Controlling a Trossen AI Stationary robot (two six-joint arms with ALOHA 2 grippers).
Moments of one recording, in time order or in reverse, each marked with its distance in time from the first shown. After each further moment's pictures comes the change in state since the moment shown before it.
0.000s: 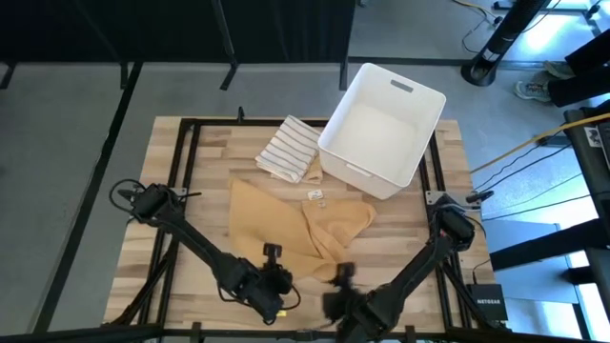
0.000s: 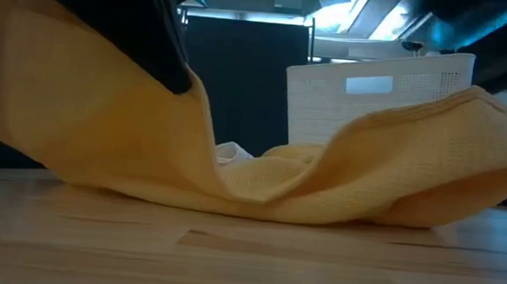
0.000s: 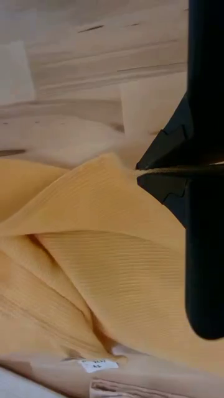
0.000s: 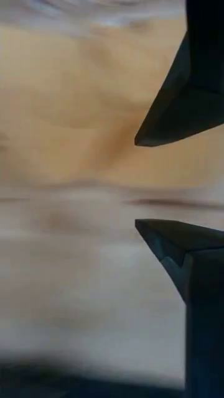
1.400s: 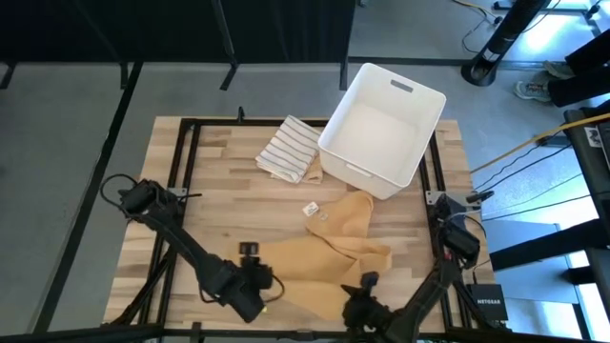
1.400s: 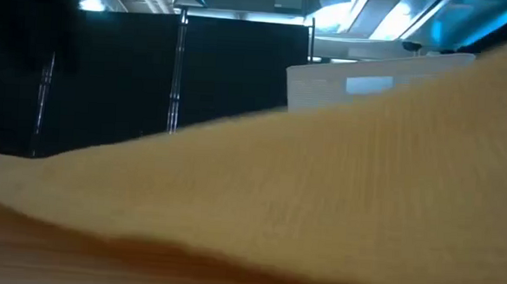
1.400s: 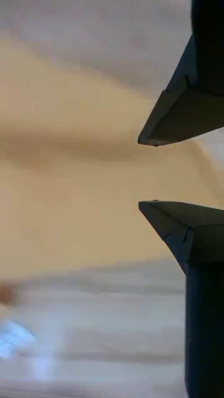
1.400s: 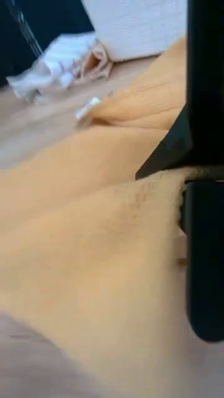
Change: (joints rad) left arm -0.075 -0.081 -0.011 -0.295 0.100 -0.280; right arm 0.164 0.089 -0.066 -0.183 0.330 0.423
